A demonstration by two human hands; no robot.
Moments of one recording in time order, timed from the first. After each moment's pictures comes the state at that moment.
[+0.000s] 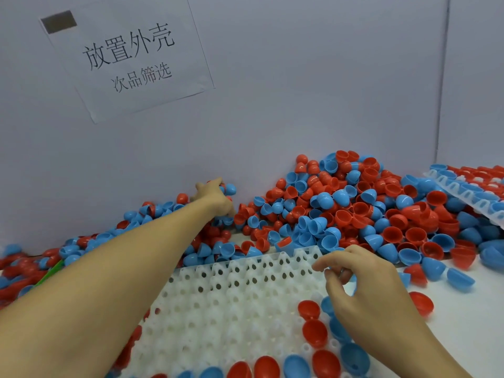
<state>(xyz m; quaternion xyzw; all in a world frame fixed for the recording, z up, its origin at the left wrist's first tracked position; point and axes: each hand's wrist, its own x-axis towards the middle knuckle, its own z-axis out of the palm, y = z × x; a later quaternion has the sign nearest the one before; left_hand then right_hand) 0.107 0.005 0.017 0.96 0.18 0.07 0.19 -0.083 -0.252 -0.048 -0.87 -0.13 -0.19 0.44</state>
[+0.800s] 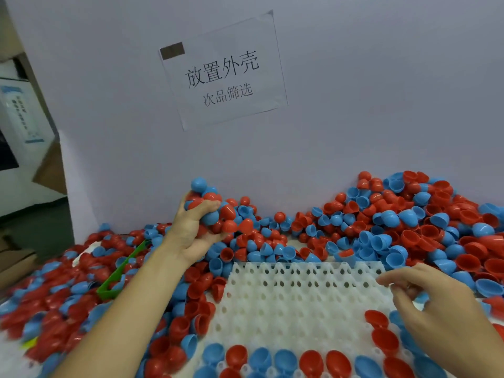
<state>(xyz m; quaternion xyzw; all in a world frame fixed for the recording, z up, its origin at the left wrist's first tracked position) -0.062 0.107 0.030 0.53 0.01 0.17 0.83 -0.087 -0.242 -0.043 -0.87 -0.13 -0.20 0.43</state>
